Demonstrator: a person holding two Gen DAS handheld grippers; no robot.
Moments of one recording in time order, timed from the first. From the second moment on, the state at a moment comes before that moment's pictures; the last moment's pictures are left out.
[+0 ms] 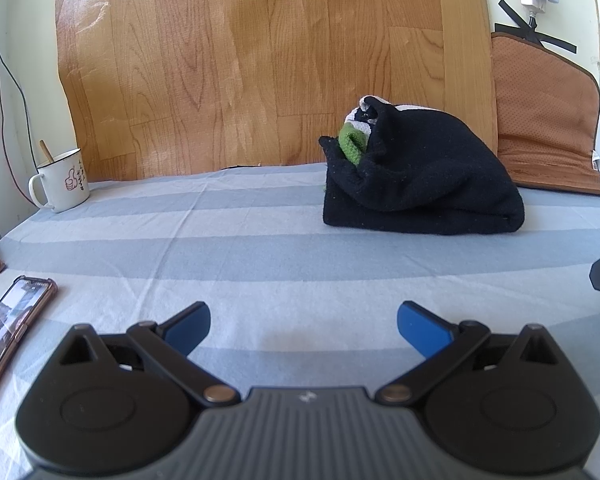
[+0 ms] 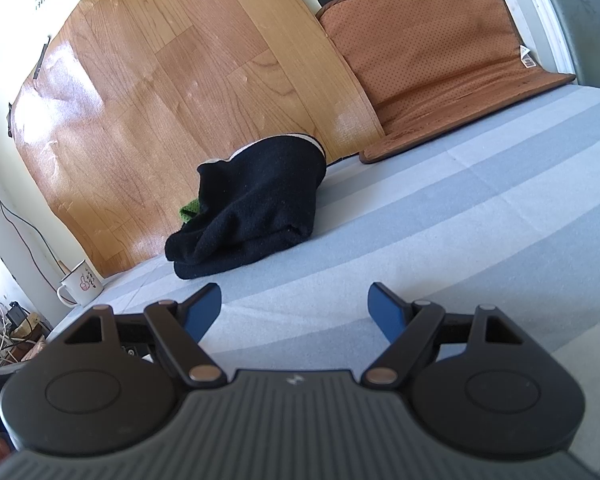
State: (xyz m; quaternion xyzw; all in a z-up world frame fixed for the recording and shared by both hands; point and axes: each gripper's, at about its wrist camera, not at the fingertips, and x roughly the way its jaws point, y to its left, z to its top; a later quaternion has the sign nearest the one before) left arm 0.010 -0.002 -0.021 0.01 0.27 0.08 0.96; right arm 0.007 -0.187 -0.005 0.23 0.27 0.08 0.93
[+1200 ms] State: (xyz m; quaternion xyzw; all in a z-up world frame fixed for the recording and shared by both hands) left arm 0.010 -0.004 -0.022 0.03 0.27 0.08 0.96; right arm 0.007 -0.188 -0.004 0.23 0.27 0.07 0.93
